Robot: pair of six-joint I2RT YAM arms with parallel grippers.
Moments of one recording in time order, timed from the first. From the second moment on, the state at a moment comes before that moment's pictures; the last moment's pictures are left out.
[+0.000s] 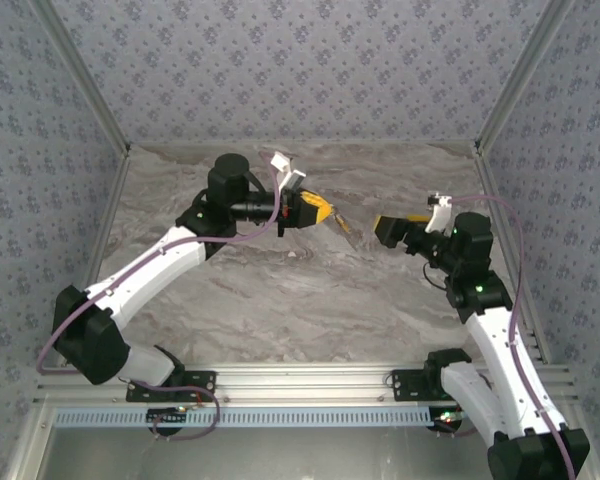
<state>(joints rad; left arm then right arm) -0.66 1.41 1.20 0.07 0.89 -0.23 0.13 0.76 0.71 -0.24 -0.44 0.43</state>
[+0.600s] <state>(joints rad) -0.66 1.38 1.10 0.20 0.87 -0.30 0.16 0.86 0.72 0.05 -0.57 0.68</state>
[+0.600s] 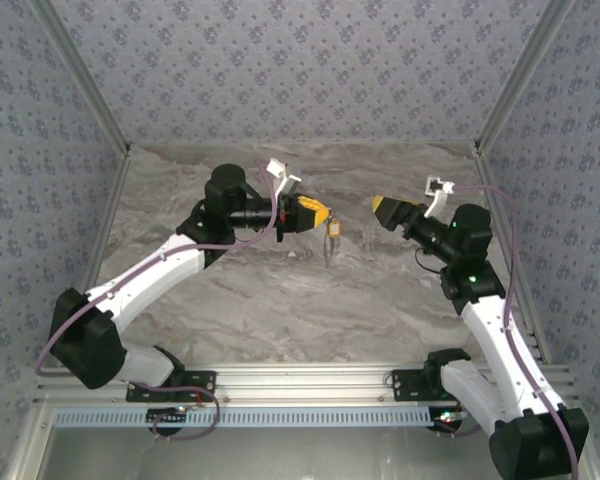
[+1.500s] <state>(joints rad) -0.66 1.38 1.10 0.23 0.91 -0.33 0.39 0.98 0.77 0.26 -0.76 0.66</state>
